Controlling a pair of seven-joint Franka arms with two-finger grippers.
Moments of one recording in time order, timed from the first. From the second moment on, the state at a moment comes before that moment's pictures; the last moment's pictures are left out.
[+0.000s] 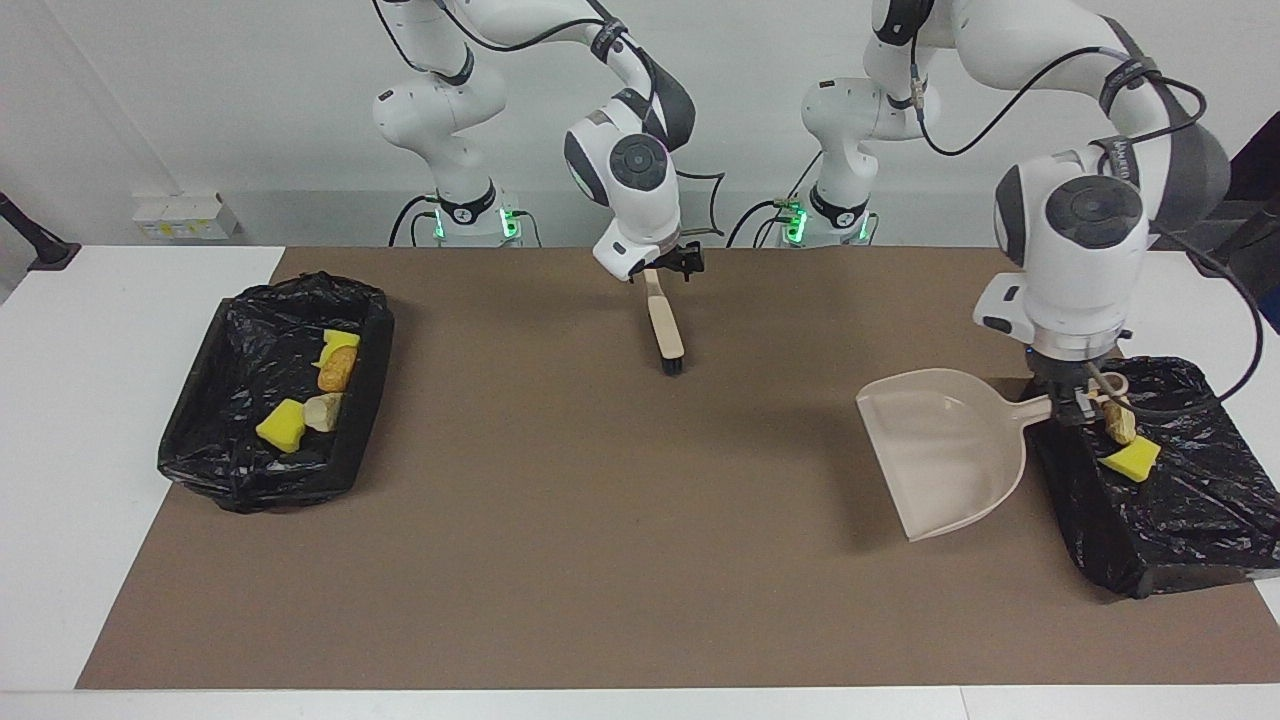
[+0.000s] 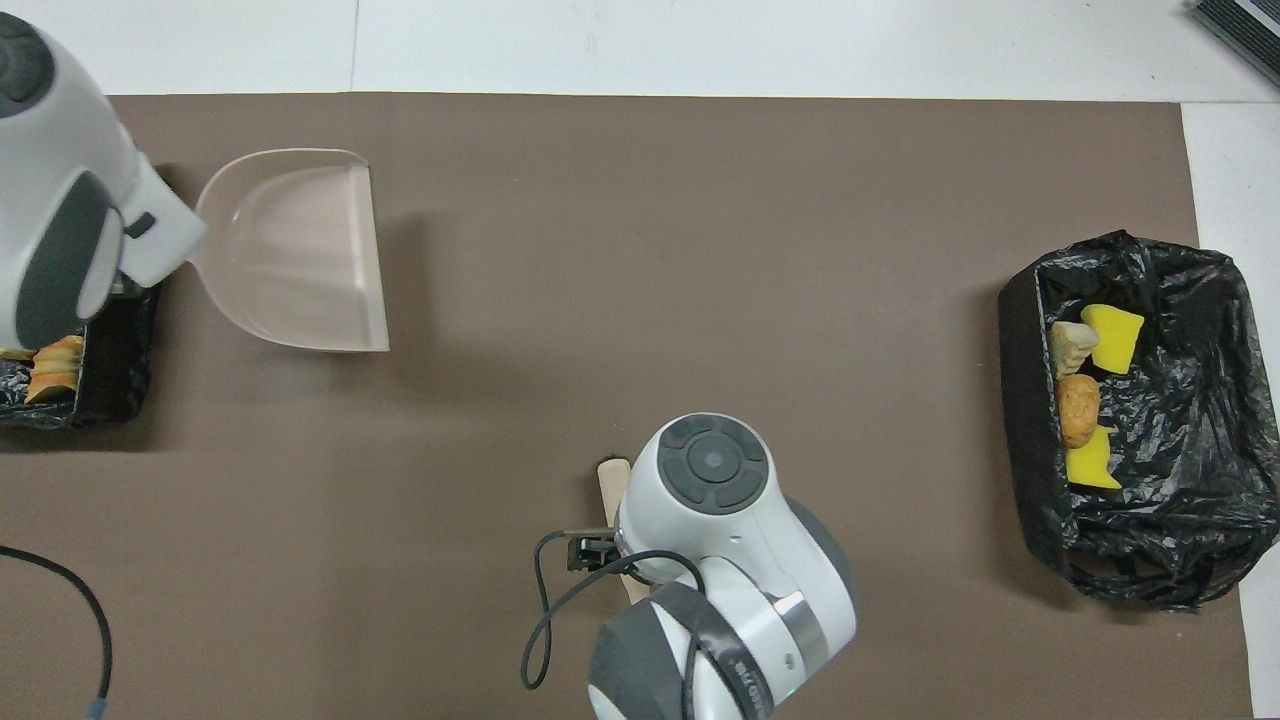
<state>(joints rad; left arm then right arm) -0.17 0.31 0.01 -1.53 0.39 1.80 1.19 0.55 0.07 0.13 -2.03 0.30 1.93 0.62</state>
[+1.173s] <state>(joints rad) -0.61 0.36 0.00 -1.67 -0.02 2.03 -0.46 -0.02 -0.01 0.11 -1.81 0.00 1.76 0.01</state>
